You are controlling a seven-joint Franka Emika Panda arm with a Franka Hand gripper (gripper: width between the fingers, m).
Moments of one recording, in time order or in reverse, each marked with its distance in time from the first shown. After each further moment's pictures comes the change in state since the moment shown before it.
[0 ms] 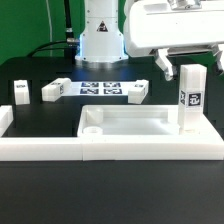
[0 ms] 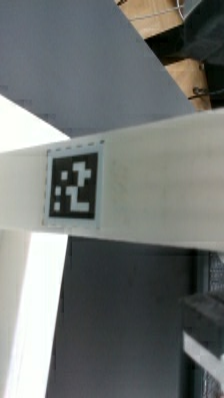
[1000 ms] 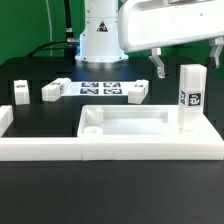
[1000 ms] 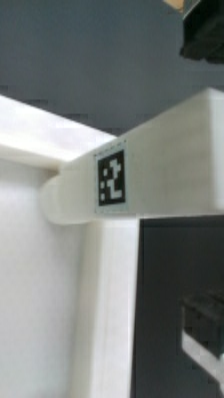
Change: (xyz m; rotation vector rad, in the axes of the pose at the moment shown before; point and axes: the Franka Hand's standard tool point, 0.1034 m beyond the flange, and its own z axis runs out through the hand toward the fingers) arm 0.001 0.008 -0.005 0.079 -0.407 0.105
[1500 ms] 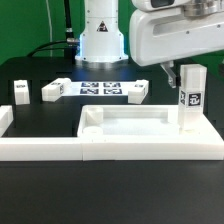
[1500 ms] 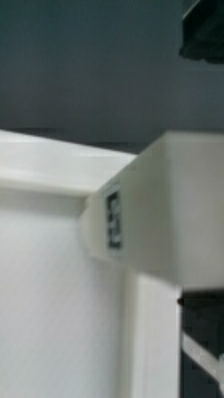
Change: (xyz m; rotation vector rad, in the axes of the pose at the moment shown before) arm 0.009 -0.015 0.016 0.032 -0.213 0.053
